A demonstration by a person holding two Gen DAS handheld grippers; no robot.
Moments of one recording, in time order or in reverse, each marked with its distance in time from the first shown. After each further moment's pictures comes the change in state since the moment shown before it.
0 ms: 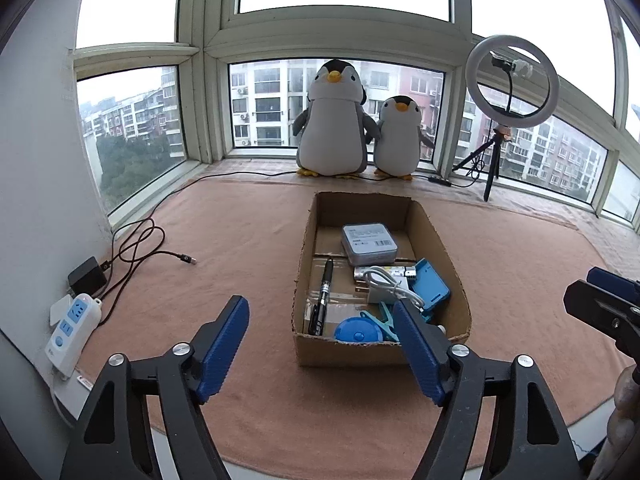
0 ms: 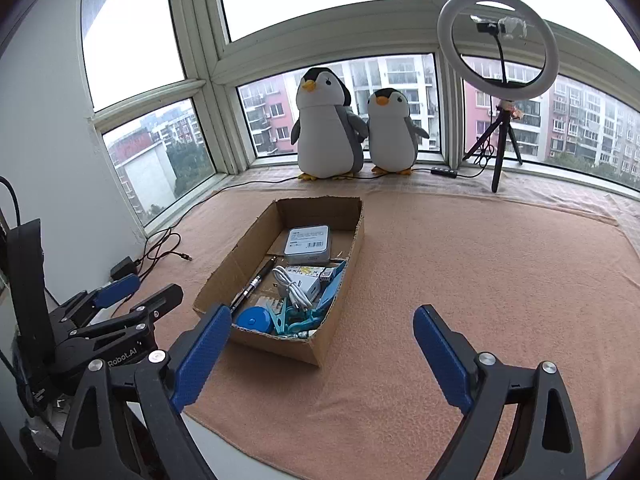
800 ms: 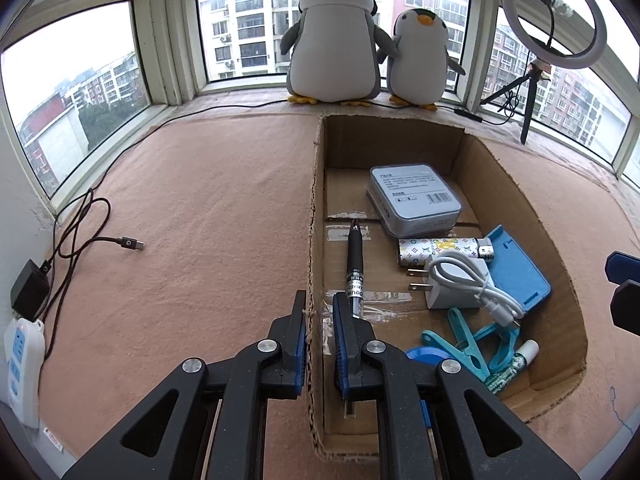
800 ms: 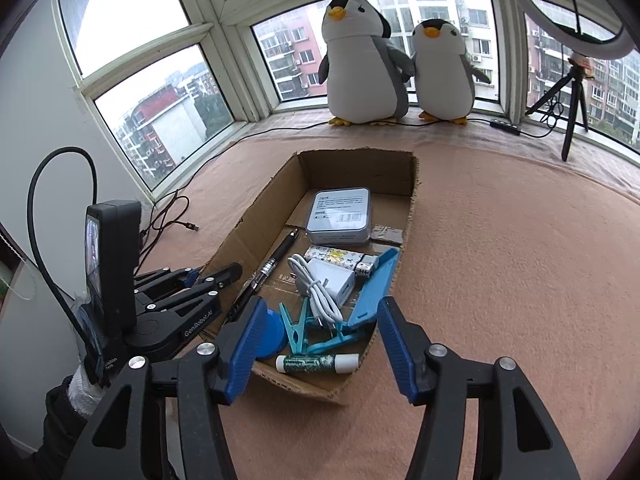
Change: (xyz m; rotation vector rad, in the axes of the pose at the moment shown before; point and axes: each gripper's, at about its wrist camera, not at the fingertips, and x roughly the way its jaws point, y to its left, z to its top) left arm 0.157 0.020 0.010 0.047 0.239 -0.019; right arm 0.102 -0.002 0.026 -0.007 0.219 0.133
